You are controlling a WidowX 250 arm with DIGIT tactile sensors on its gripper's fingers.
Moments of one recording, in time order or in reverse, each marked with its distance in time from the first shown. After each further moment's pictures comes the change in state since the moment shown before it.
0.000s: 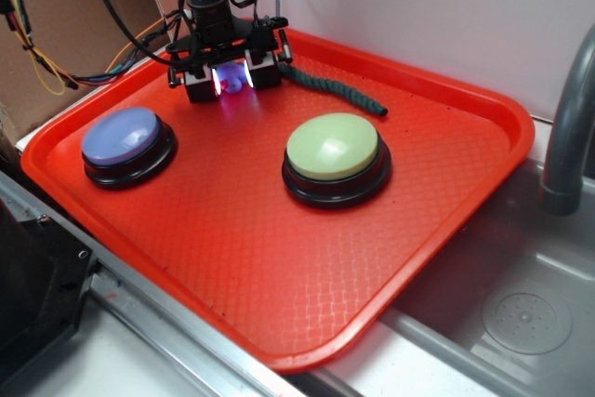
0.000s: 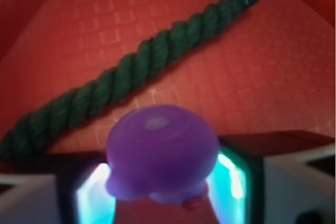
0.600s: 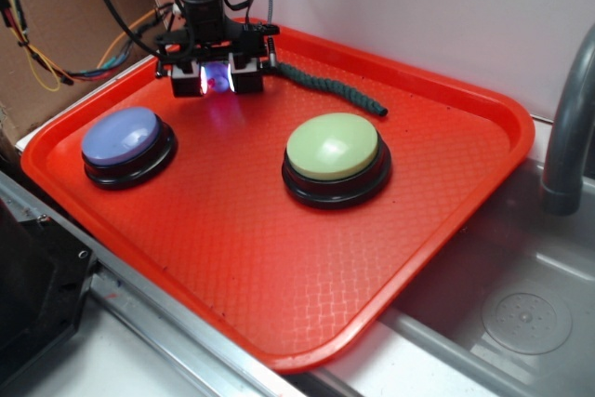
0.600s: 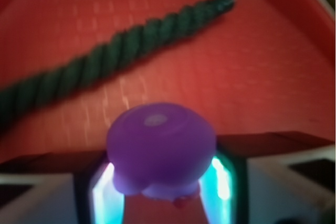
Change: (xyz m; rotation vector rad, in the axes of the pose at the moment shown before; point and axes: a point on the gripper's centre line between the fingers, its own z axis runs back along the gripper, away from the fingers) arm -0.011 -0.001 0.023 0.060 0.014 -0.224
